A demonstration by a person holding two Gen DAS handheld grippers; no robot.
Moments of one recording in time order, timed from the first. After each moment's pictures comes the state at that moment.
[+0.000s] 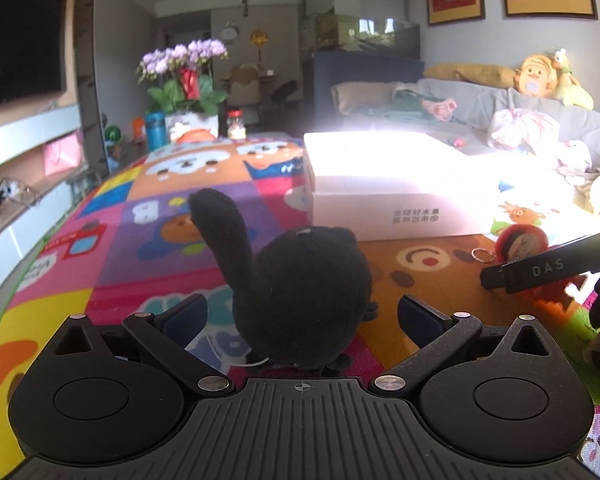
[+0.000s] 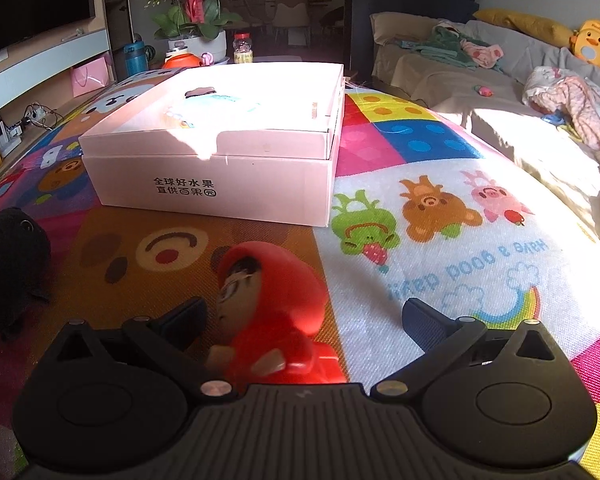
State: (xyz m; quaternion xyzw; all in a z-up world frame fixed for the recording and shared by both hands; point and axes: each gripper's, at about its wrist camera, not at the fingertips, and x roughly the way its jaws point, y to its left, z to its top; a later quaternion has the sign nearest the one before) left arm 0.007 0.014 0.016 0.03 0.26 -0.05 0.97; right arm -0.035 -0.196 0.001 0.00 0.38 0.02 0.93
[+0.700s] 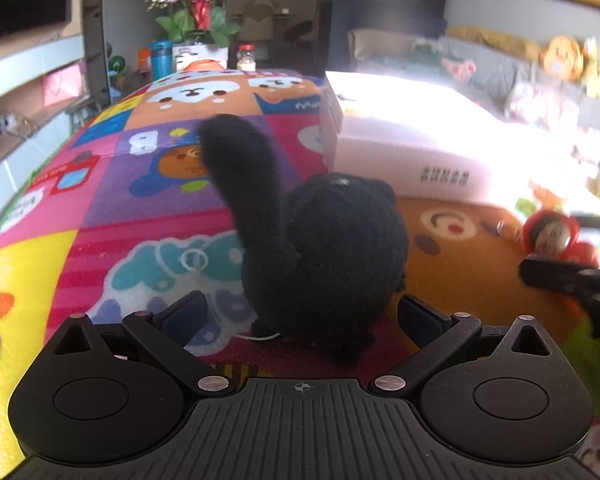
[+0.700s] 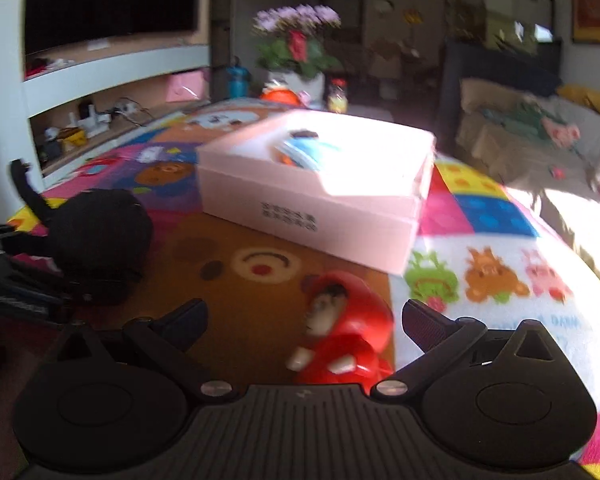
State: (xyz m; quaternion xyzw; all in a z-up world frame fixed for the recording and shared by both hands) left arm 0.035 0.022 0.003 0.00 0.35 -0.04 0.94; right arm -0.077 -0.176 0.022 -0.08 0.28 0.17 0.94
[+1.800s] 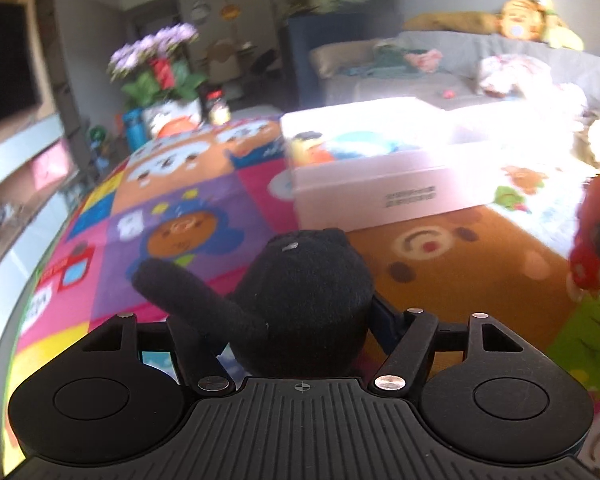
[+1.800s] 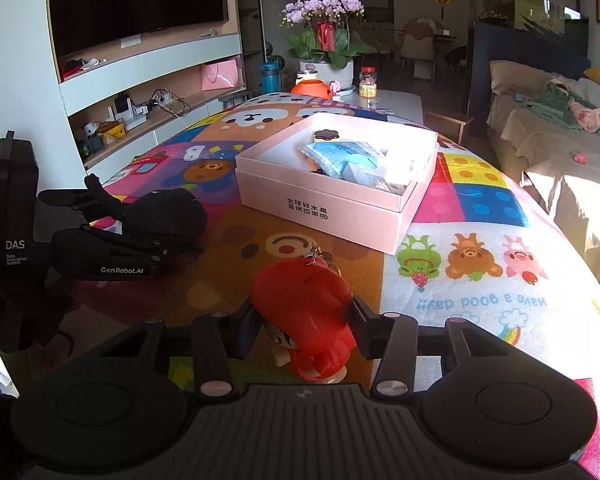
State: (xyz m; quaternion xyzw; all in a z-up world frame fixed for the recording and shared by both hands) left arm 0.028 -0.009 0.033 0.11 0.29 -0.07 0.95; right arm -0.111 -0.221 0.071 -0.04 0.34 0.21 0.92
